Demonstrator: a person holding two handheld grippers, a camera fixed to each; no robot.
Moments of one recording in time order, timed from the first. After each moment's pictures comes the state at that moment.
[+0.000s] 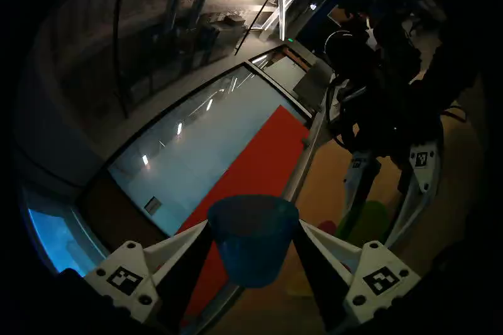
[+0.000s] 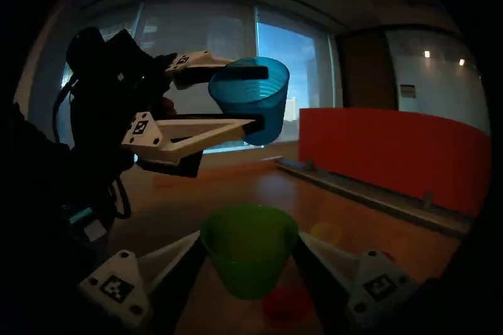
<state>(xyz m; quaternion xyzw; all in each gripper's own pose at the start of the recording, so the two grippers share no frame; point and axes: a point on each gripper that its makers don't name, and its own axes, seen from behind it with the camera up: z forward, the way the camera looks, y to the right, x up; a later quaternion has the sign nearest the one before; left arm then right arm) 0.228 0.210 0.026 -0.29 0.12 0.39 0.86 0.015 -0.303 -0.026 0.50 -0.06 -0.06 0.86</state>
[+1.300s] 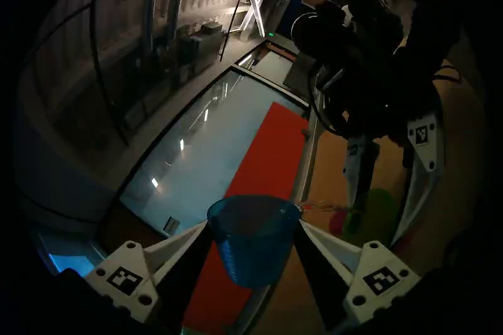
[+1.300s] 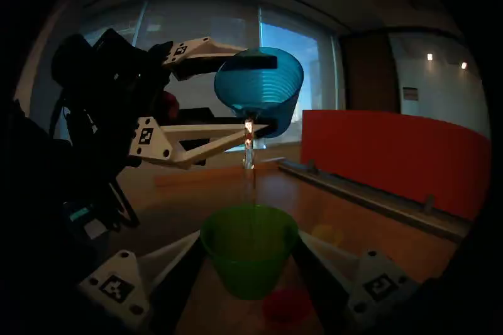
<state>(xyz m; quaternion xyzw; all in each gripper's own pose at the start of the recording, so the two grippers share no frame) 0.235 0.221 0.025 -0.27 0.16 0.48 0.82 0.021 -0.305 -0.029 0.50 -0.06 -0.07 0.86</state>
